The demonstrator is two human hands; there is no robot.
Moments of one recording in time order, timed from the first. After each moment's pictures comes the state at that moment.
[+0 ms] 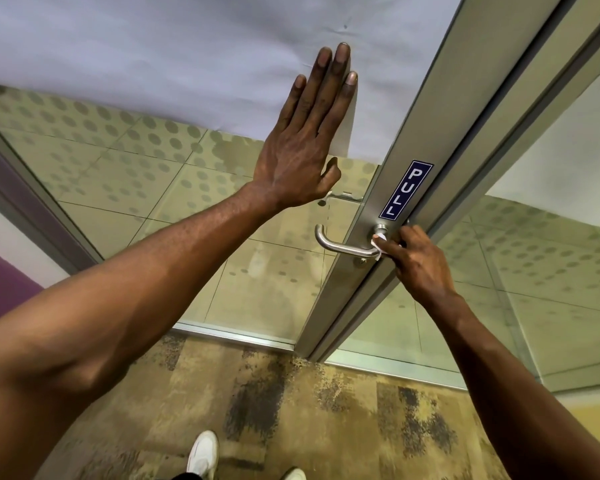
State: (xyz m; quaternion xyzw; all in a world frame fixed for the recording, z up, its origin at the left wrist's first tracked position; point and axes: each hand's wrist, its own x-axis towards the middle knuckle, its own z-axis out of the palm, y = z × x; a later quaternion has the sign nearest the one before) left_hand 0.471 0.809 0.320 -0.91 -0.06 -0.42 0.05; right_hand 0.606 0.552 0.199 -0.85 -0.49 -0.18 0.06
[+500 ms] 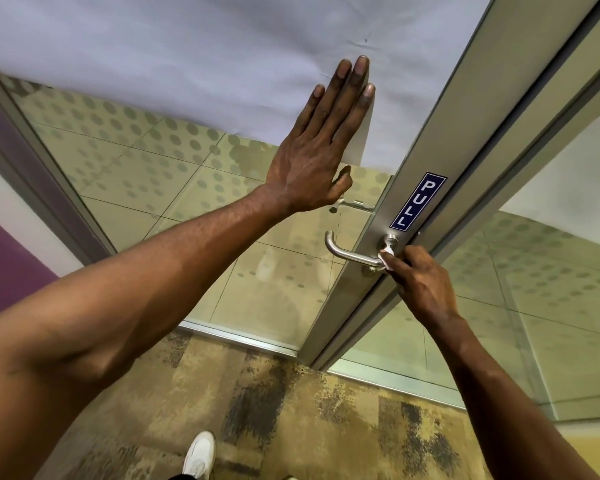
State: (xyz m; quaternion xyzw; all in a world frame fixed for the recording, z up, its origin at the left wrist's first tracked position) left_hand 0.468 0.810 0.321 -0.91 -0.07 -0.40 0.06; right_hand 0.592 0.549 0.188 -0.85 -0.49 -0.17 0.07
